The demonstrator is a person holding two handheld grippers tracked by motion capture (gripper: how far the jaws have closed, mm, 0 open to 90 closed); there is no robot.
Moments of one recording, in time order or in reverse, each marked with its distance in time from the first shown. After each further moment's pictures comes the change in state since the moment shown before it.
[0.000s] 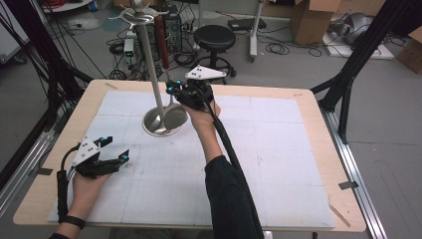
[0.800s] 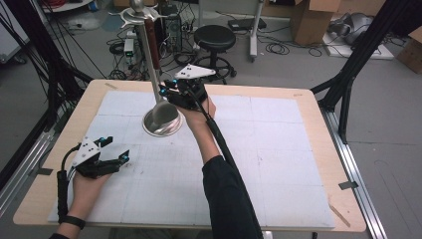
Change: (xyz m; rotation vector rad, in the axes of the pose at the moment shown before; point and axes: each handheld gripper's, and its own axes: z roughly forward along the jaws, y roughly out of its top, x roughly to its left) left arm 0.000 0.000 0.000 0.002 -0.001 0.010; right arm 0.013 0.009 0.008 0.066 -0.037 -0.061
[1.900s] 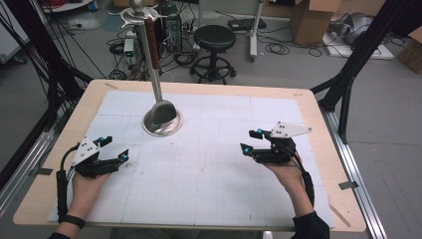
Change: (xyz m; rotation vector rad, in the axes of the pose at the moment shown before) left arm 0.002 0.000 -0.001 -0.004 0.006 -0.023; right arm -0.053 -0.148 -0.217 0.137 0.022 0.041
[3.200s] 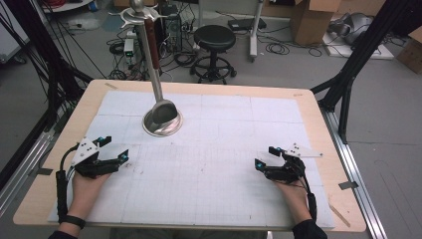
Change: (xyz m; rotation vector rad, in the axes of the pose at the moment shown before) left arm 0.000 0.000 0.000 -0.002 0.001 0.001; right arm -0.015 -0.086 -0.011 -0.031 -0.158 0.215
